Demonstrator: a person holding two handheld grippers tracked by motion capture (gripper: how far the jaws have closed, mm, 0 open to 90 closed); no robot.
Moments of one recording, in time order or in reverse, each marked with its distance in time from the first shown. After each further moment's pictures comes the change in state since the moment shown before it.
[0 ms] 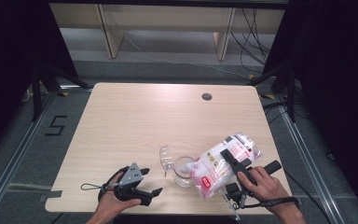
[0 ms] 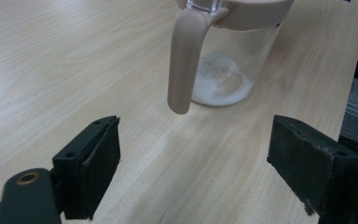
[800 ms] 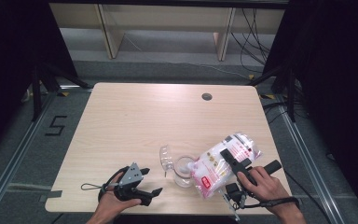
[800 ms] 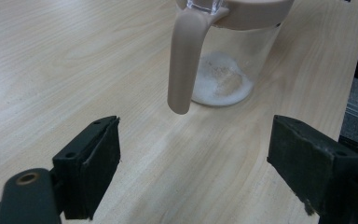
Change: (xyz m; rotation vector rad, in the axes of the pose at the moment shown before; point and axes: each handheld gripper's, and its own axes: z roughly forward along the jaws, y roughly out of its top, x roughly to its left) left arm 0.001 0.000 0.001 -0.003 -0.004 0.002; right arm -0.001 0.001 -0.002 0.006 -0.008 -0.003
